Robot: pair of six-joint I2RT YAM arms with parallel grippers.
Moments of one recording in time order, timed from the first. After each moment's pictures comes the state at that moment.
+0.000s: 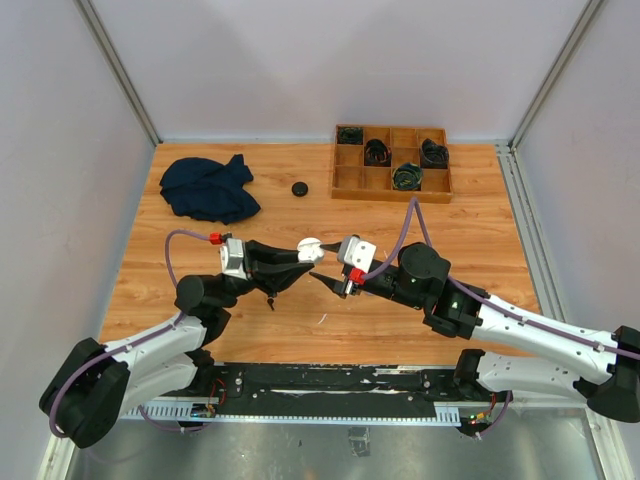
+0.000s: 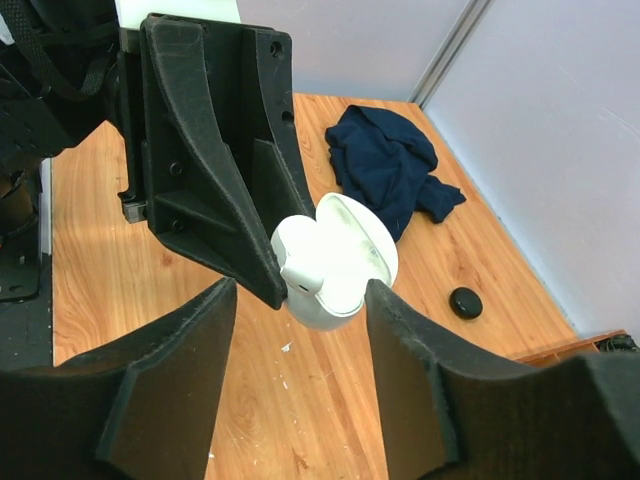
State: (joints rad) left arm -0.59 0.98 0.22 1.33 0.60 -0.44; right arm 1.12 0.97 0.81 0.15 -0.07 -0.35
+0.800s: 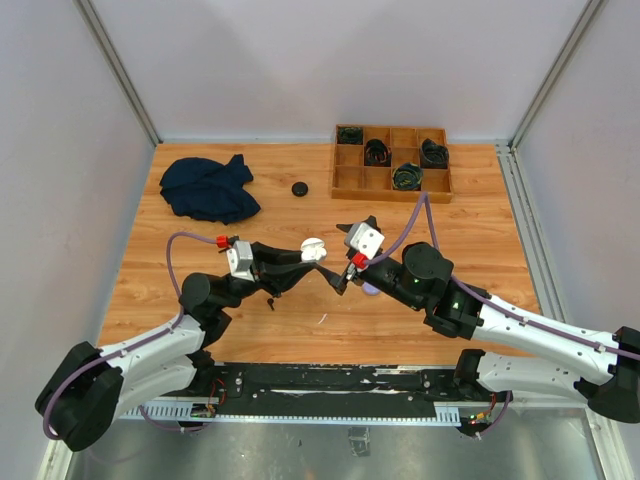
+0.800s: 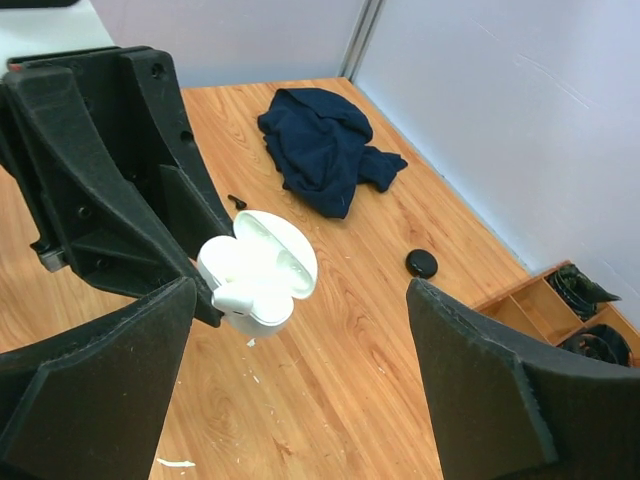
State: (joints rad) left arm -0.63 0.94 0.22 1.18 0.52 -0.31; right arm 1.12 0.96 0.81 0.17 0.12 -0.30
